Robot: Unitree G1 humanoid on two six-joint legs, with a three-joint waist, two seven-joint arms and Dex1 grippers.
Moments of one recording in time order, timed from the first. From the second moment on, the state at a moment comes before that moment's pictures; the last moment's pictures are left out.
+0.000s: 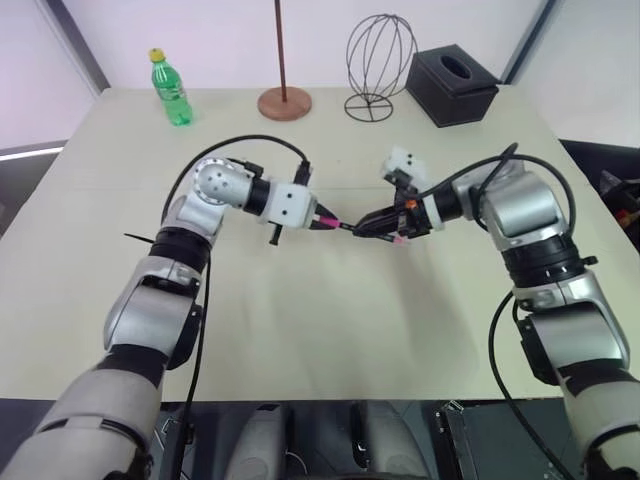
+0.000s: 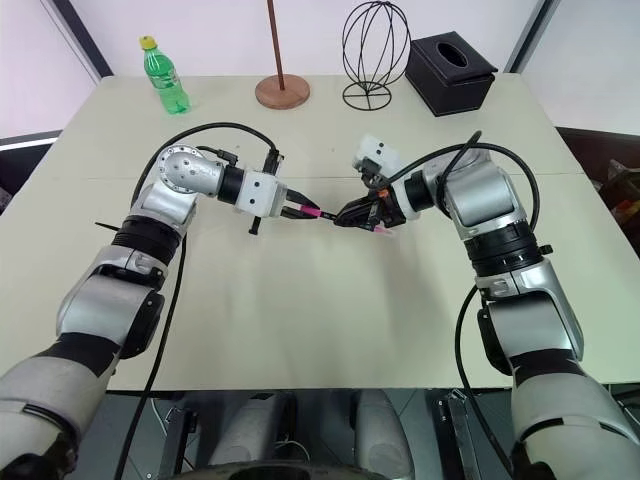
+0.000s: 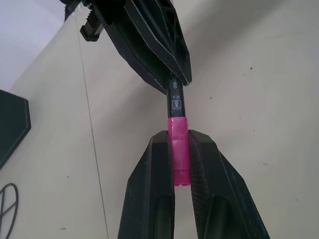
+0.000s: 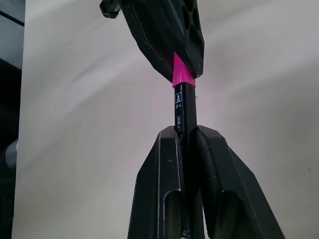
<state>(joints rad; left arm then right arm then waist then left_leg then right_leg) -1.10 0.36 -0.22 0.88 0.13 -0.68 -1.37 -1.00 -0.56 0.25 0.27 0.12 0.87 1.39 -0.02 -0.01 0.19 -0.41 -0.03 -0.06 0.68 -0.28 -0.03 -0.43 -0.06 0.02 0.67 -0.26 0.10</state>
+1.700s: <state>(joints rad) -1.16 0.42 -0.30 0.93 0.16 -0.70 -1.31 -1.02 -0.50 0.23 0.34 0.22 0.82 1.33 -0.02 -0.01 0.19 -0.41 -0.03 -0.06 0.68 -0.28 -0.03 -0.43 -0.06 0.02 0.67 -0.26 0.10</state>
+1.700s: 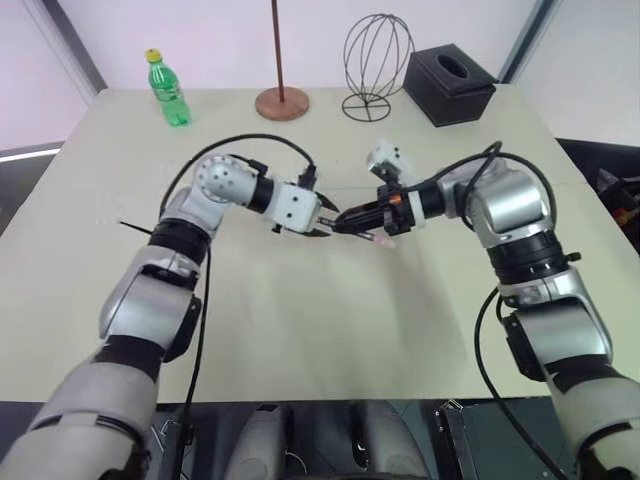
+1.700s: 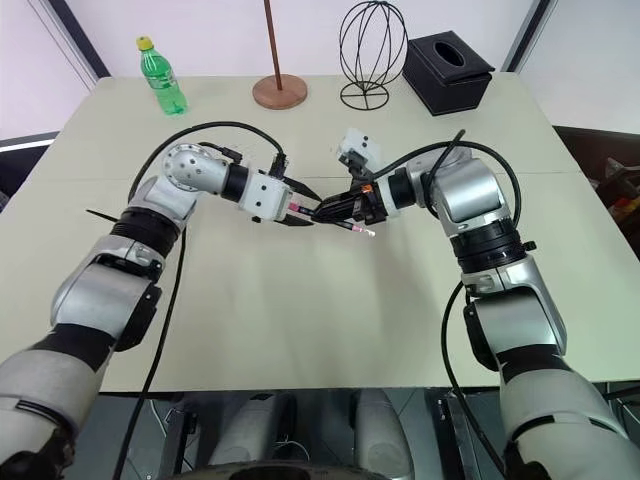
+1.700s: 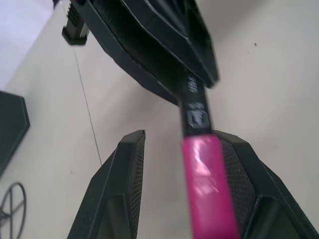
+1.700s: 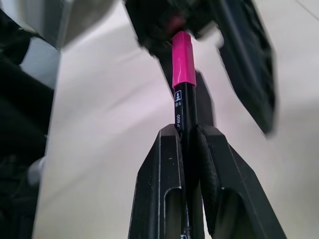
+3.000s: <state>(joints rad) -0.54 0.55 0.06 -0.05 -0.18 0.64 -0.72 -0.30 -0.91 -0.11 -0.04 0.10 0.82 0.79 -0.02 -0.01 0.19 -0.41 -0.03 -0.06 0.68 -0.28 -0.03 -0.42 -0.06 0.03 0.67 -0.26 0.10</state>
